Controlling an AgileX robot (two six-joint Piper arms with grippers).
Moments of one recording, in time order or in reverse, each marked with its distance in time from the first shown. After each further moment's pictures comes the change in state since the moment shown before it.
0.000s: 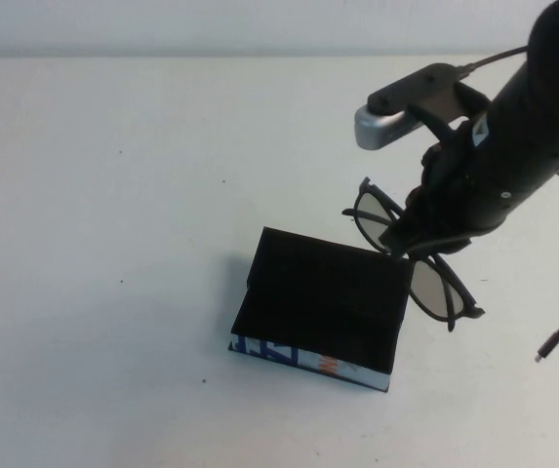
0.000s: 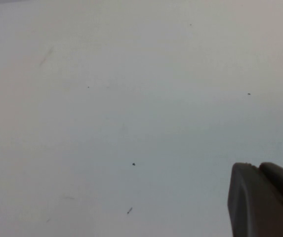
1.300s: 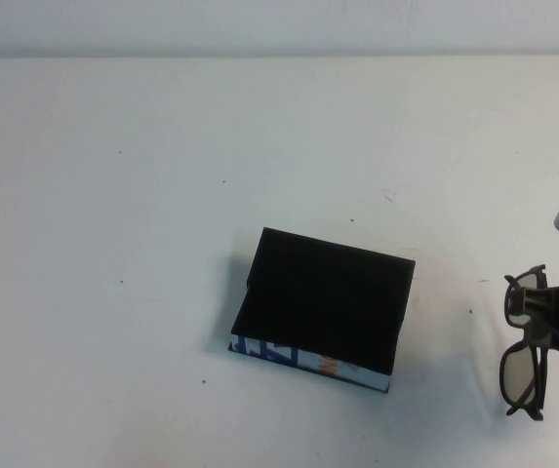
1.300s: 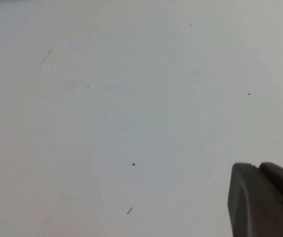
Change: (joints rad) right arm -0.359 -0.233 0.745 0.275 -0.586 0.184; left arm 0.000 0.000 0.000 0.000 0.000 0.000
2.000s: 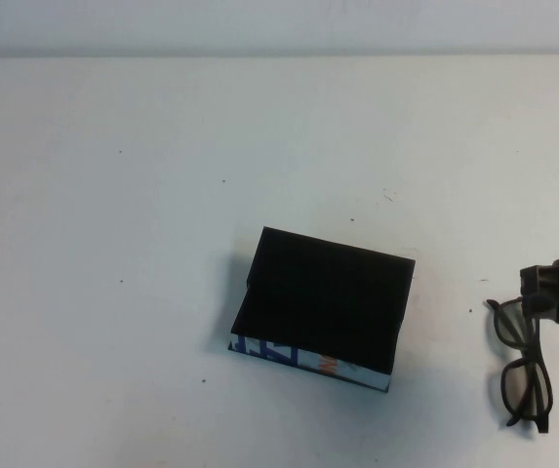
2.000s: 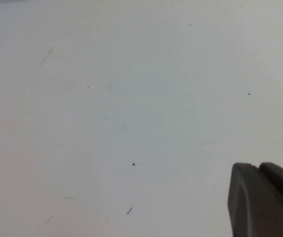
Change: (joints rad) right arm 0.000 -0.074 -0.070 -0.019 0.106 -0.051; left arm 0.000 0.000 0.000 0.000 0.000 0.000
